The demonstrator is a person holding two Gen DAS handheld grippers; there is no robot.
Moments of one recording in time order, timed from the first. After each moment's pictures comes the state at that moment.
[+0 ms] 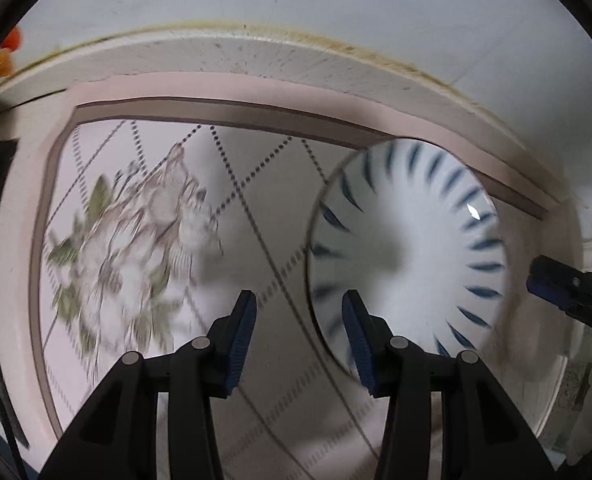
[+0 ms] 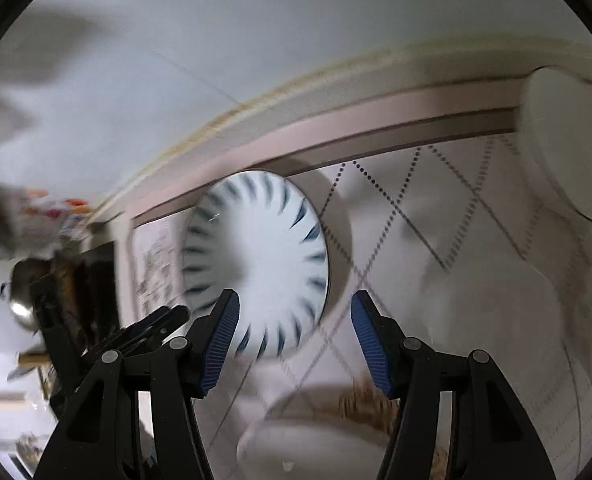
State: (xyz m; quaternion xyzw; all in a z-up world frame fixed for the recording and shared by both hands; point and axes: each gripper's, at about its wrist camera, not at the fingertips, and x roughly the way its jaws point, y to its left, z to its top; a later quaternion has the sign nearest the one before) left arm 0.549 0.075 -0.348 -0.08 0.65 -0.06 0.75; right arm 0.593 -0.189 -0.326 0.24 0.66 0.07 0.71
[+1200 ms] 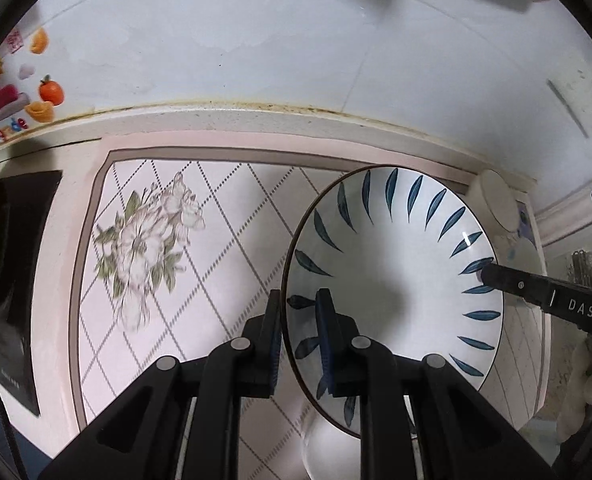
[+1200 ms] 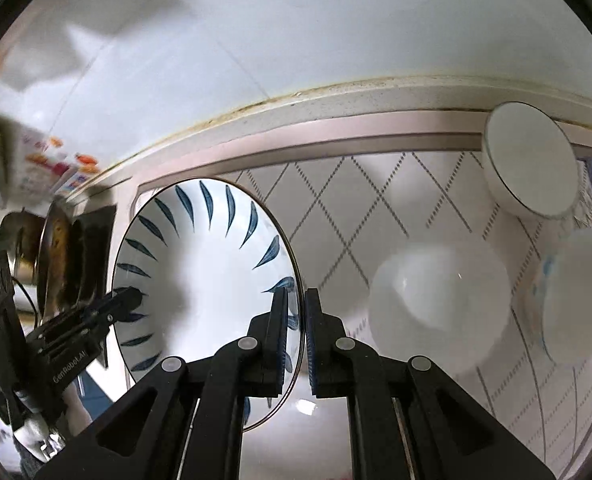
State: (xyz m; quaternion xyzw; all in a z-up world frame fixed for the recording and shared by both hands) left arm 0.455 0.041 -0.233 -0.05 0.58 -0.08 0.81; right arm 0.525 -0.192 -0.255 0.16 0.63 0.11 0.75
